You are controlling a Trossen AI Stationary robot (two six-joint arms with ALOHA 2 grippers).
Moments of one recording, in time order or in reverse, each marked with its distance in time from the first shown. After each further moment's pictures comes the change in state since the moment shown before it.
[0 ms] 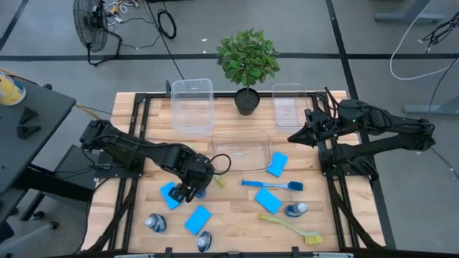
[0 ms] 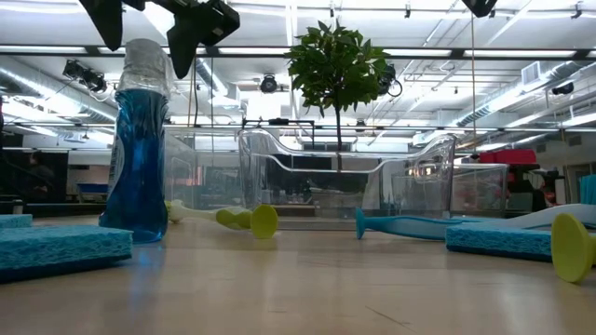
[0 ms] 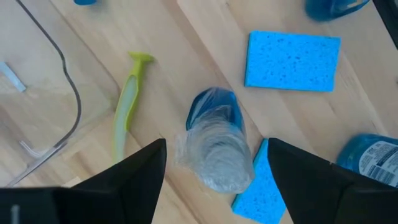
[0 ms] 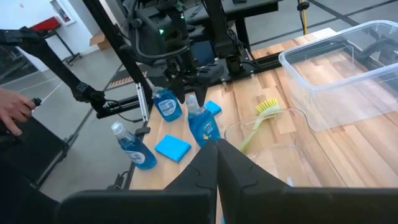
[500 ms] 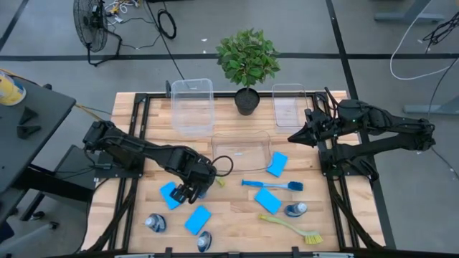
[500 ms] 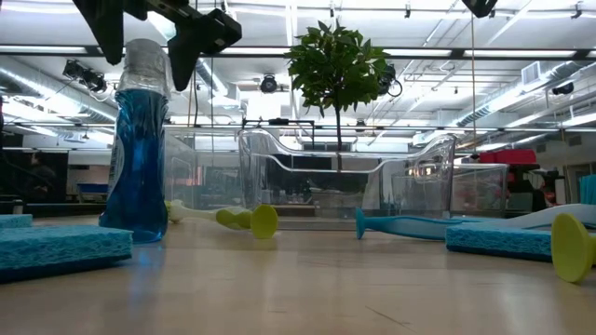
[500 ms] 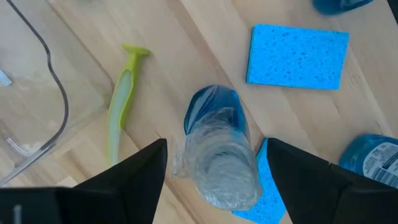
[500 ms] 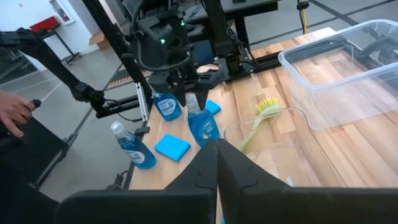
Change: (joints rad) left arm 0.000 0.034 0.000 -0.002 0.001 -0.009; right arm 0.000 0.000 0.000 -0.002 0.000 0.000
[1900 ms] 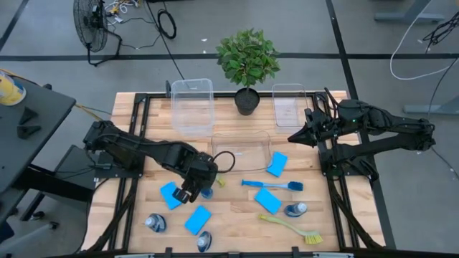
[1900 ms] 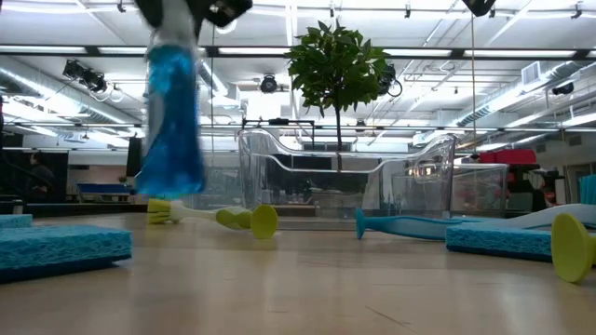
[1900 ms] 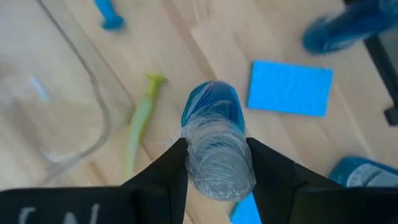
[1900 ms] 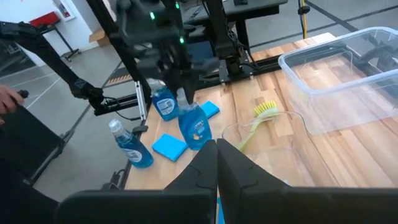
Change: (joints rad) left arm 0.006 0.002 0.150 -0.051 -0.013 -0.039; right arm 0.000 0.000 0.000 0.003 0.000 -0.034
